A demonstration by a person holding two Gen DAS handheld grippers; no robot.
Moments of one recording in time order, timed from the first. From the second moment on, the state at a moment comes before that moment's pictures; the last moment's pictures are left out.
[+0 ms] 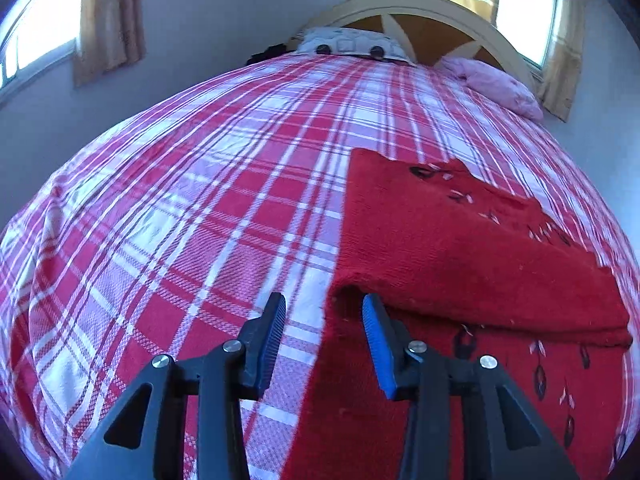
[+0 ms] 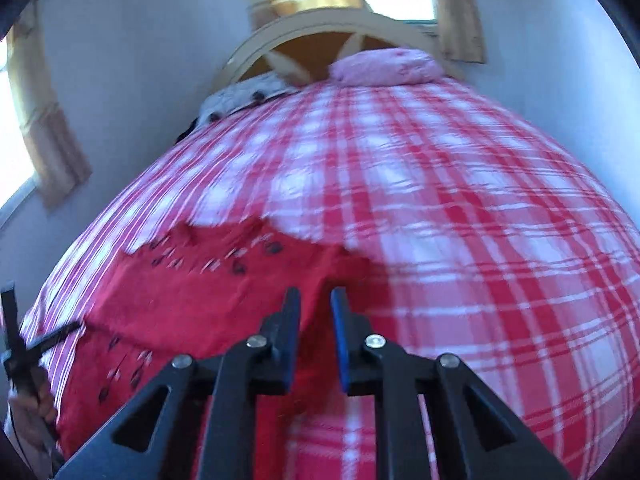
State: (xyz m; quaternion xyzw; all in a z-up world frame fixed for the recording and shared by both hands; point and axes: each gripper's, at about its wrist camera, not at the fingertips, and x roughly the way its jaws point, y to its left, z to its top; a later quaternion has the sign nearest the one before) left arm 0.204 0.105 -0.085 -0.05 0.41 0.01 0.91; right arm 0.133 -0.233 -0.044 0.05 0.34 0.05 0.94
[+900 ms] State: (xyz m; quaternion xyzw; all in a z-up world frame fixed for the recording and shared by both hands) left arm 0.066 0.176 -0.088 0.03 0.43 -0.18 0.89; right arm -0.063 -0.224 -0.045 0.09 0.35 0.15 0.92
